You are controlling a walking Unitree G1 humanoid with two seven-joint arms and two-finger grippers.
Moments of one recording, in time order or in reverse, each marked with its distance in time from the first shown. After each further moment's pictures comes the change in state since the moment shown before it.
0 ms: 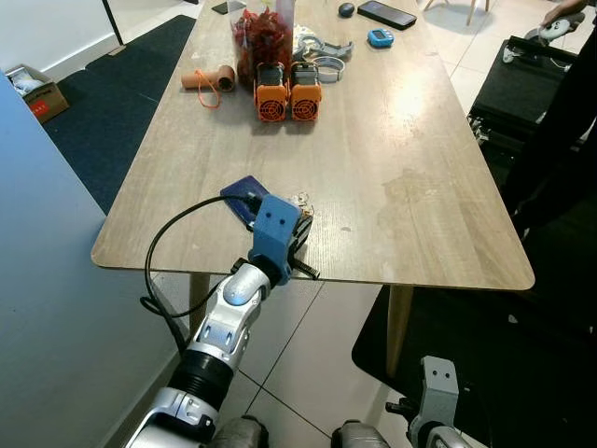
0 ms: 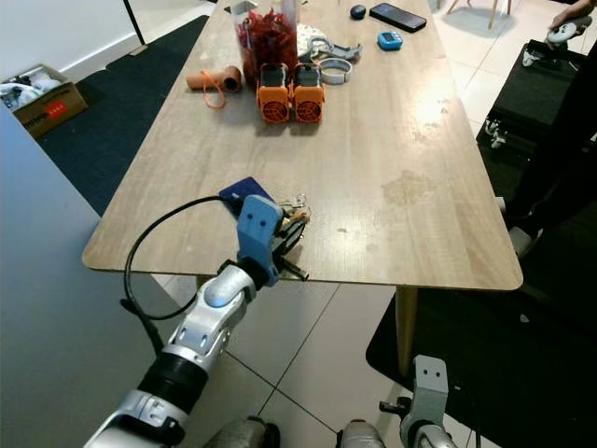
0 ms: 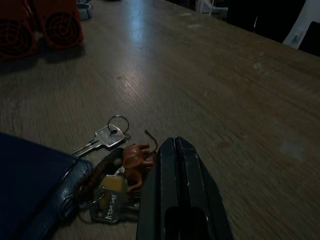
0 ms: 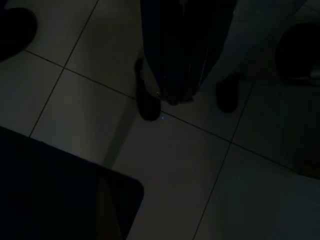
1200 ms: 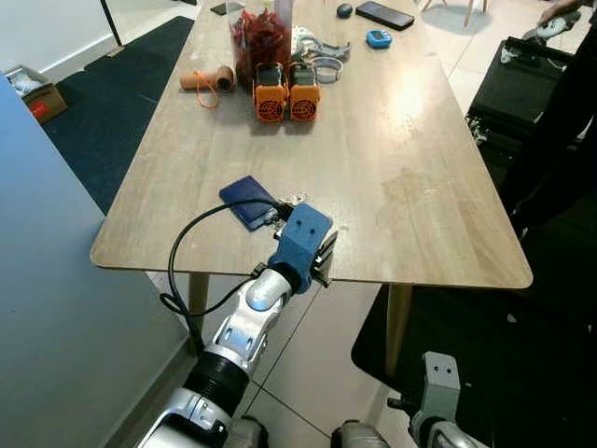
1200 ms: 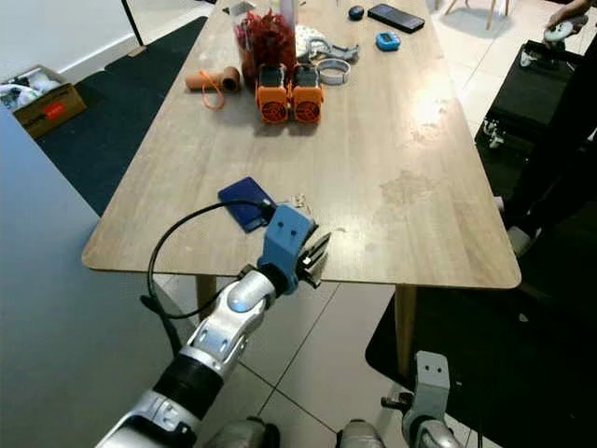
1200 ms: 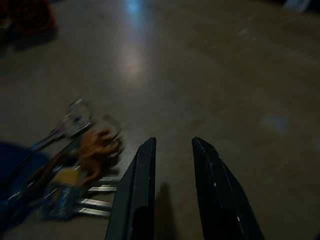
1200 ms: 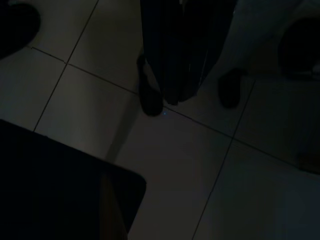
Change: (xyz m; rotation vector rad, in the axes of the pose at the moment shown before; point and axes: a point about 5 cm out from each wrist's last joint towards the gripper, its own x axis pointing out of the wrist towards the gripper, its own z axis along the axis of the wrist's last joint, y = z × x) left arm 0.009 -0.022 -0.012 0.096 0.122 0.023; right arm 0.002 -0.002 0.008 -0.008 -0.013 -0.003
